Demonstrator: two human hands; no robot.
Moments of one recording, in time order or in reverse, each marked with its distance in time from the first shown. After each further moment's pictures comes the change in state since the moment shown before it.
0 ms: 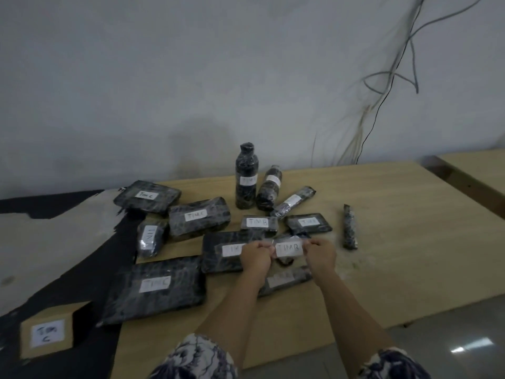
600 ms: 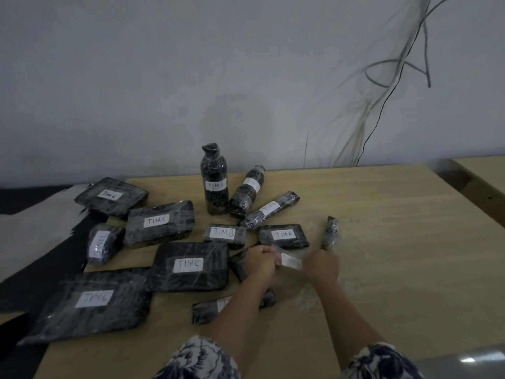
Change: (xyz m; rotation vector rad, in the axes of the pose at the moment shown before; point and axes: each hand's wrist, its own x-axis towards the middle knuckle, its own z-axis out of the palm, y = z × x) left_hand 0.028 0.013 0.131 0.118 0.077 -0.064; right_hand 0.125 0.023 -0.049 -0.681 -0.089 -0.070
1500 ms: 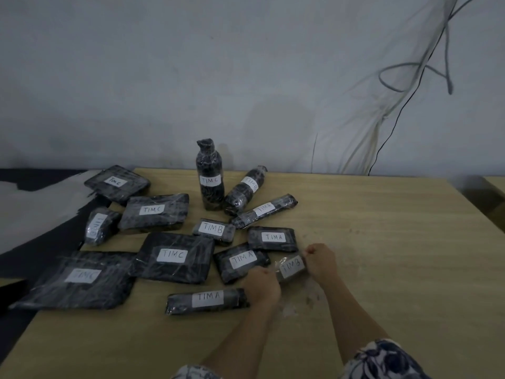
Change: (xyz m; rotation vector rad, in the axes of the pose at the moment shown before) left_hand -0.035 -0.025 0.063 0.293 0.309 -0.033; right_hand 0.064 0.029 -0.020 0.104 -0.185 -0.258
